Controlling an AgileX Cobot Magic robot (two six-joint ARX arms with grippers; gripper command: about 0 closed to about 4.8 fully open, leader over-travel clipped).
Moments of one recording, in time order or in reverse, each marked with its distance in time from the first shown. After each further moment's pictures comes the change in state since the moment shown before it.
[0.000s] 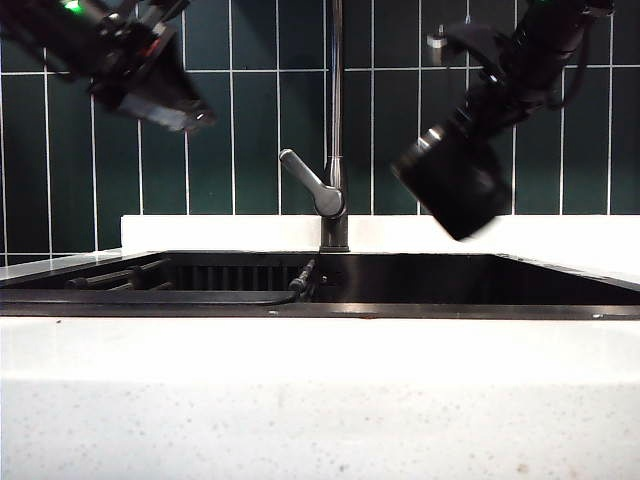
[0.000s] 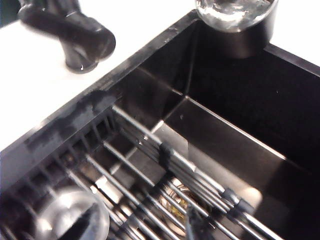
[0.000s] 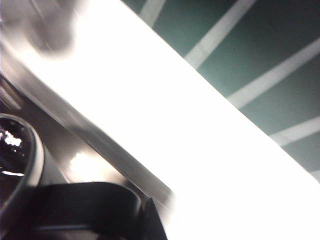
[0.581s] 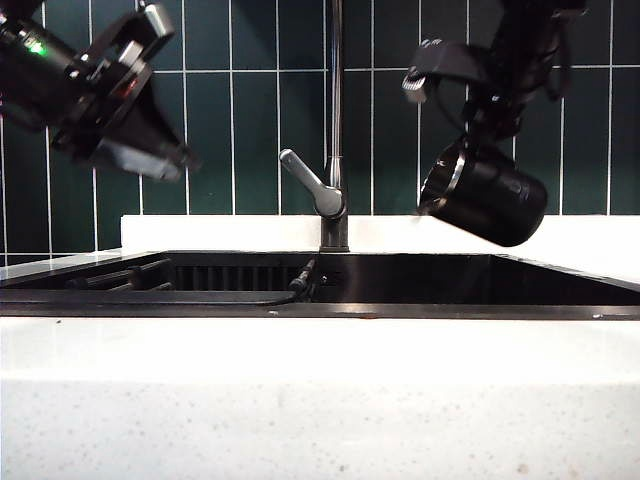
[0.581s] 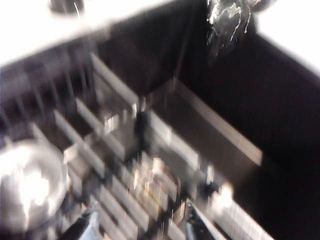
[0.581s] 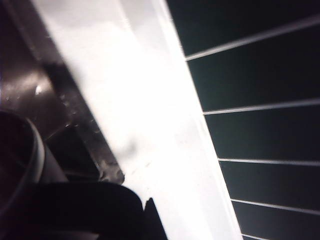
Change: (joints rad) left arm 0.000 -0.080 -0.251 0.209 0.011 -0.182; right arm 0.079 0.019 0.000 0.007 0.193 -0.475
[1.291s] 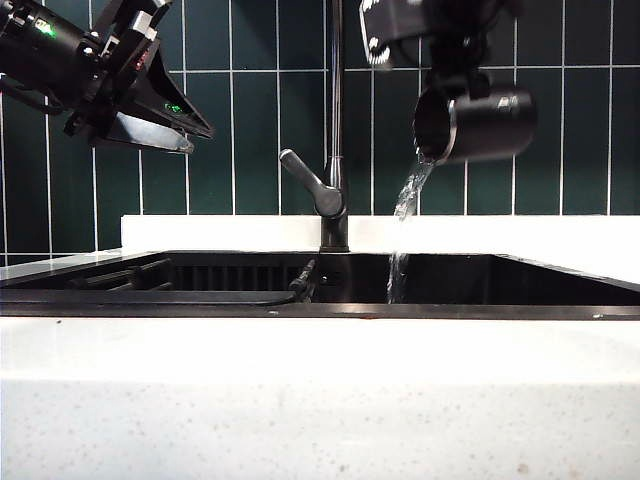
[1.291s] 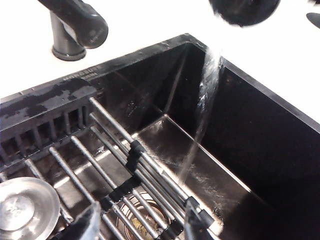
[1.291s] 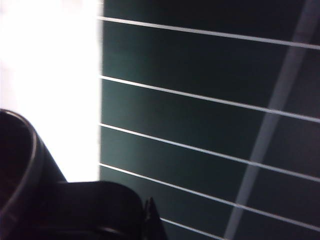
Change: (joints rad) left arm 0.000 -0.002 0.000 0.103 0.040 -0.091; right arm 0.147 -0.050 0.056 0.142 0.251 -0.475
